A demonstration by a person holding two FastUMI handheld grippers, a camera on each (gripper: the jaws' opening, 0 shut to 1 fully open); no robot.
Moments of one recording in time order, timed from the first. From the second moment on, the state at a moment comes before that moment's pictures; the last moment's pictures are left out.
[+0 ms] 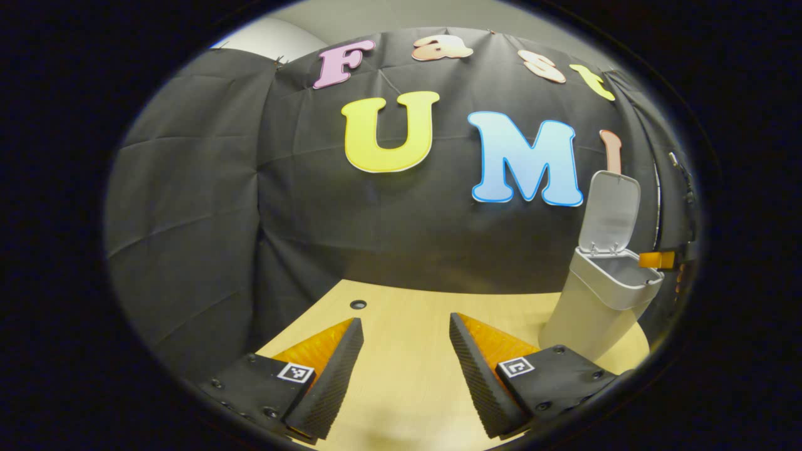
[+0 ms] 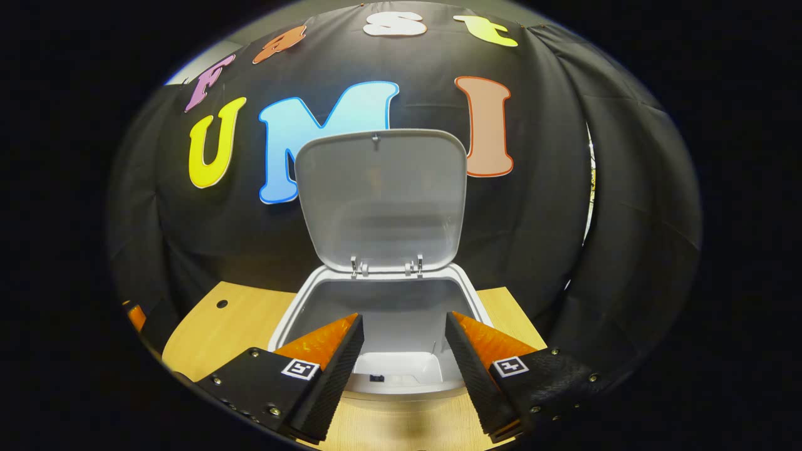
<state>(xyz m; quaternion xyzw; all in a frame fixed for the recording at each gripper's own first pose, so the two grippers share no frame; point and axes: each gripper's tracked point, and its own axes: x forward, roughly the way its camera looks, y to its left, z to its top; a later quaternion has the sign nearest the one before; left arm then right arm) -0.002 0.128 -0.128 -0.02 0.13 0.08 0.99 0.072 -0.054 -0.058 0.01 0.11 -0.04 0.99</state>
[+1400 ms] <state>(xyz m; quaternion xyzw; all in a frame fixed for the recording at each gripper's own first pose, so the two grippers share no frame) -0.041 0.175 -0.146 -0.03 0.14 0.13 0.98 0.164 -0.042 0.142 -0.02 -0.06 -0.04 1.00</state>
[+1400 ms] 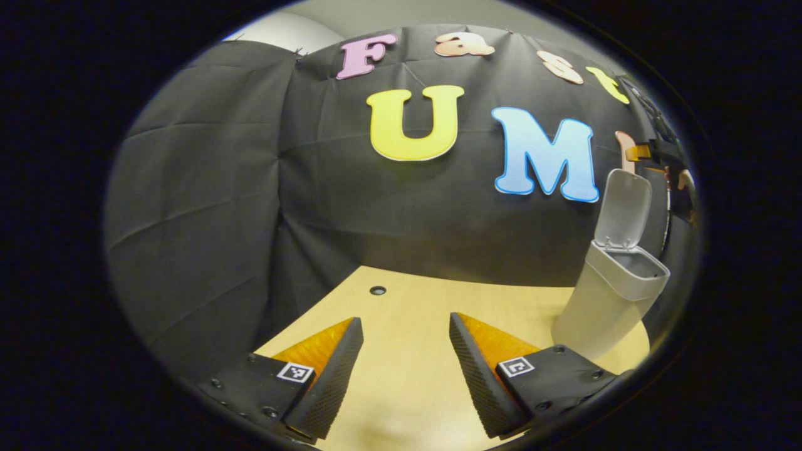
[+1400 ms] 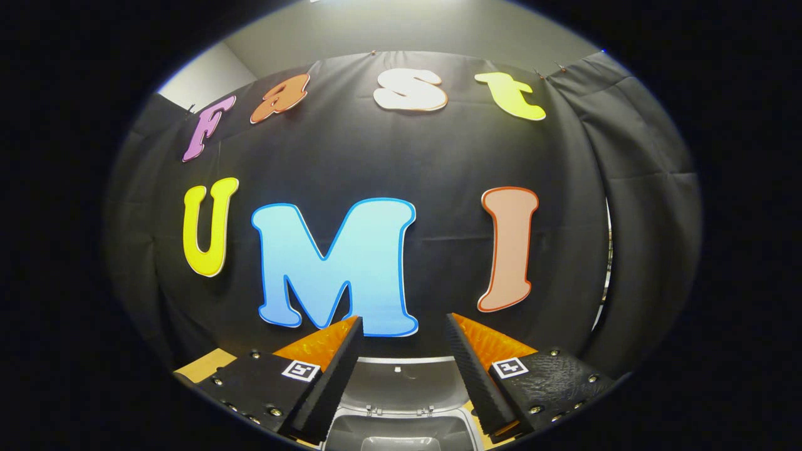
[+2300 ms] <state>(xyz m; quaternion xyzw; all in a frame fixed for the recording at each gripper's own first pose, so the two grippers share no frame) -0.018 0.137 -0.139 -0.02 0.13 0.07 0.99 0.114 -0.040 0.086 -0.03 0.00 -0.02 1.00</state>
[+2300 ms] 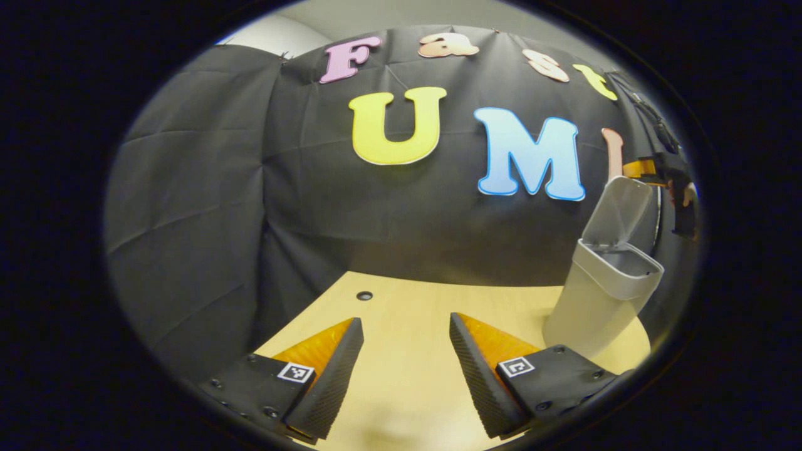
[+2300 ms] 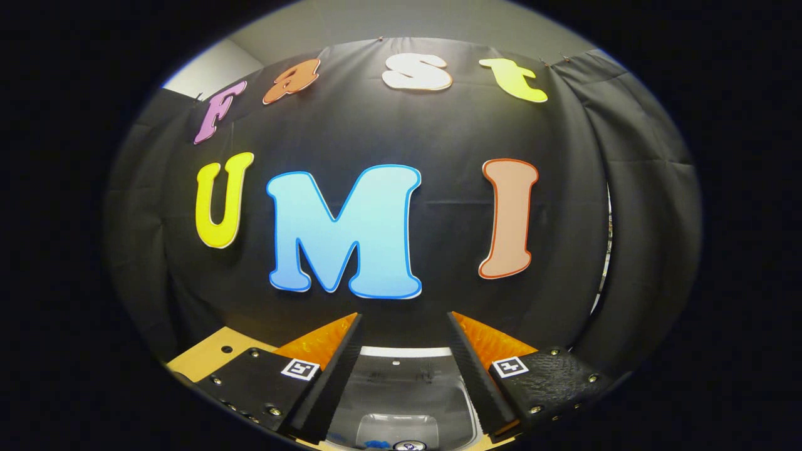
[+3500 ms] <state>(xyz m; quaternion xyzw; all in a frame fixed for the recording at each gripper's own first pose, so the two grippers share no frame) -0.025 0.112 -0.141 -0.02 0.14 0.05 0.99 0.066 -0.039 -0.065 -0.01 0.14 -0.01 0.99</state>
